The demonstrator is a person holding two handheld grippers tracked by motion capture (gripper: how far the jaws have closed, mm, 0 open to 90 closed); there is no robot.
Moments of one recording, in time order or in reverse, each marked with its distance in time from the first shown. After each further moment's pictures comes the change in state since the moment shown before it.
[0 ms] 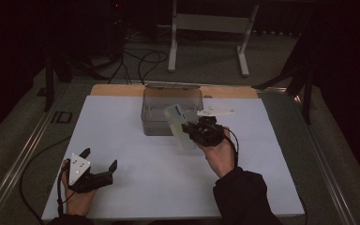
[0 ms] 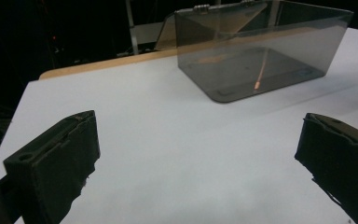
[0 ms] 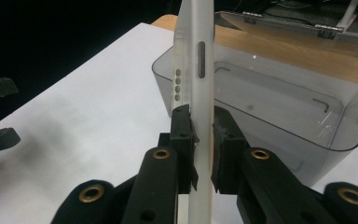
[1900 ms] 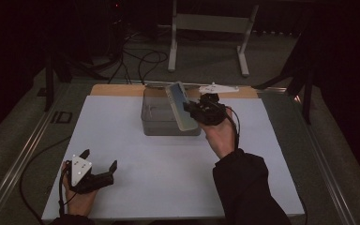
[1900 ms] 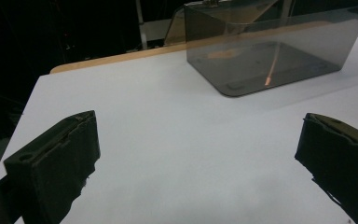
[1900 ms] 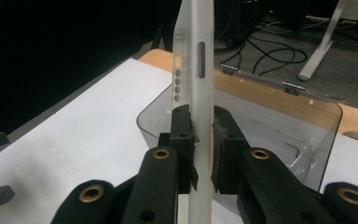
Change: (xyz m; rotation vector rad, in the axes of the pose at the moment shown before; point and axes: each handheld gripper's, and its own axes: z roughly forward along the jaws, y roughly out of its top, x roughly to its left) left arm -0.003 -0.003 0.001 0.012 0.038 0.018; right arm -0.011 0.054 -0.004 -0.066 -0.042 -0.008
